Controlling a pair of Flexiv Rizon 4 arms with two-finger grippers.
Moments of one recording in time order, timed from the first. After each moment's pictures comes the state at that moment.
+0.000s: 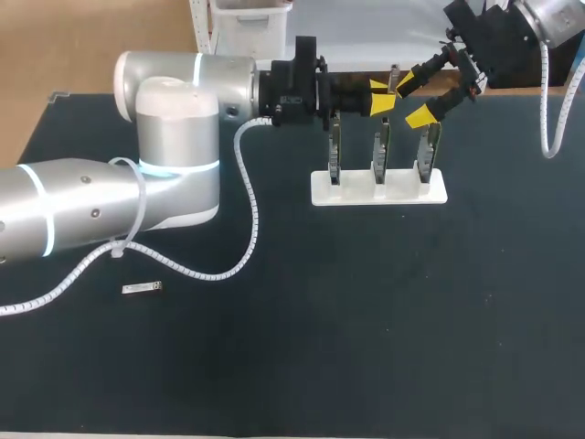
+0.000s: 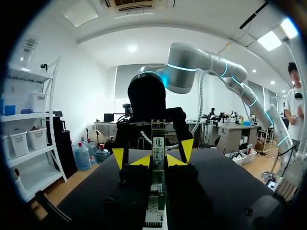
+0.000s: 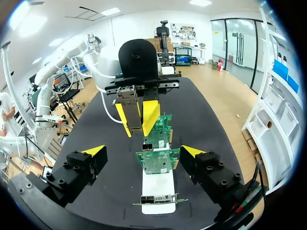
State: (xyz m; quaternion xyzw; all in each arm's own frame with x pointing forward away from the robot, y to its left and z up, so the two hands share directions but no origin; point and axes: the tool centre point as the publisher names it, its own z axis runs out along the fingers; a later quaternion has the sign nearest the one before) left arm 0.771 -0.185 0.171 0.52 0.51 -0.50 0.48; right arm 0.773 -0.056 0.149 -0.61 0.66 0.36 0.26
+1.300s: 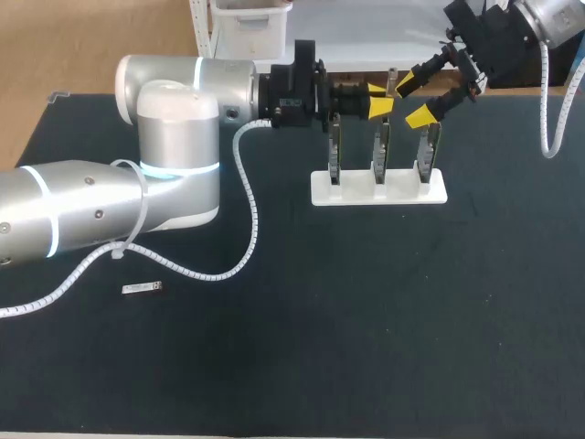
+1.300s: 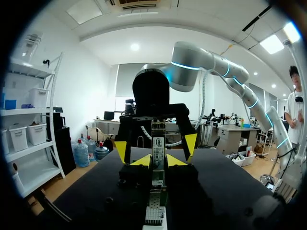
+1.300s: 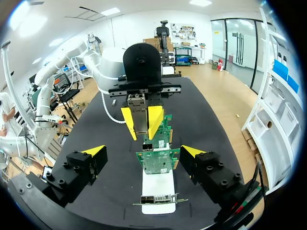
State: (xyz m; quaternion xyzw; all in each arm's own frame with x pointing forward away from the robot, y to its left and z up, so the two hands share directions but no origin) left arm 0.774 -0.184 0.162 0.51 0.52 -0.50 0.47; right arm 0.773 -0.055 0.149 -0.61 0.66 0.36 0.26
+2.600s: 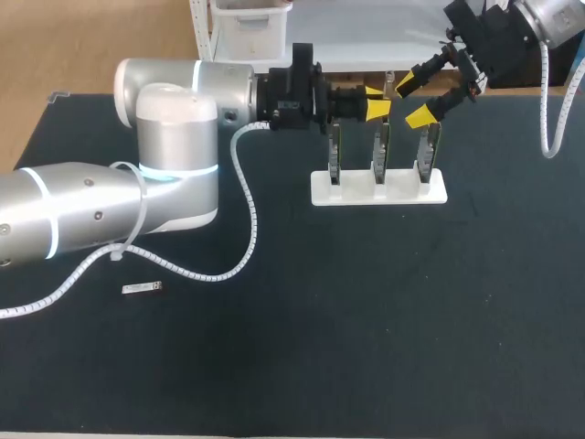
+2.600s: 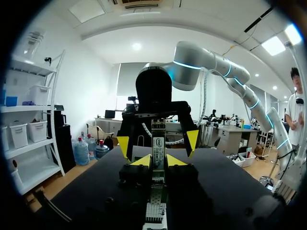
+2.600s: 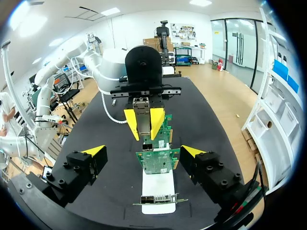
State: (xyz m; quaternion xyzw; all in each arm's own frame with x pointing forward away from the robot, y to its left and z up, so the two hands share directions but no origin) left arm 0.777 -0.181 0.157 0.50 0.53 -0.51 0.47; right arm 0.773 -0.055 0.149 -0.61 0.66 0.36 0.26
